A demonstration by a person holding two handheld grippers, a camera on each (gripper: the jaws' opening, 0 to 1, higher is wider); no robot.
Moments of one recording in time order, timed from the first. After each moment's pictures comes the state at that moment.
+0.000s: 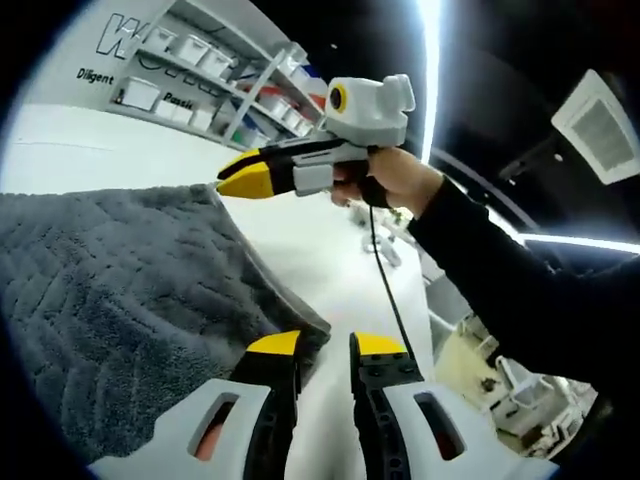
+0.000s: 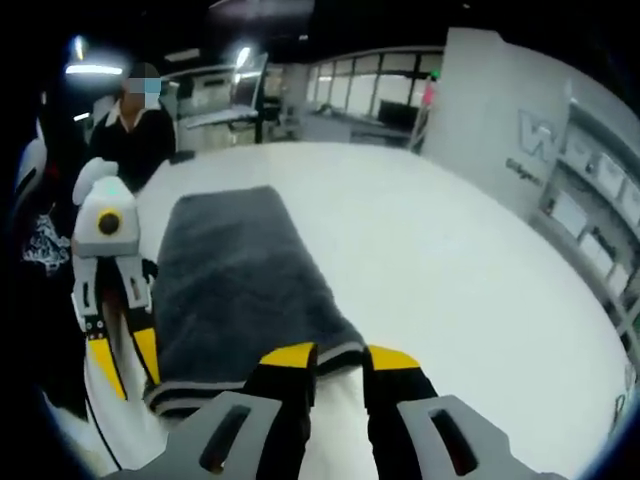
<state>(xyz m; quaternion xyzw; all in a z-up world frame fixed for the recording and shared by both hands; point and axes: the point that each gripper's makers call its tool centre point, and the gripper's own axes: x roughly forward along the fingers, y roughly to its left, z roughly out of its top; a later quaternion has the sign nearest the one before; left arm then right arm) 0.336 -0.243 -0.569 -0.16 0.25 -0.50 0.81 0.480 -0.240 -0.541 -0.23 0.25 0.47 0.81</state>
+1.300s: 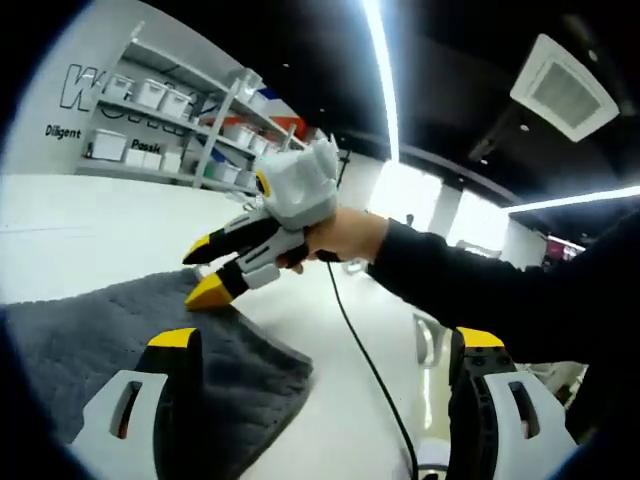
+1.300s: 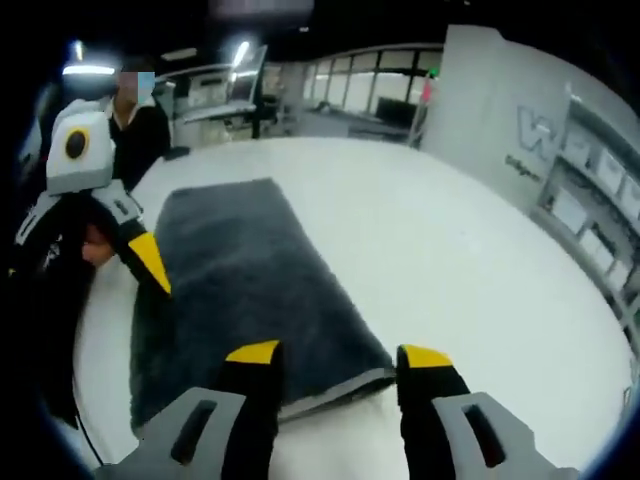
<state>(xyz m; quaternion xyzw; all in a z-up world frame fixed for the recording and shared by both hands) 0.339 -0.206 -0.504 -0.11 0.16 -0.53 0.83 0.487 -0.224 -0.559 -0.19 0.26 0.45 0.83</state>
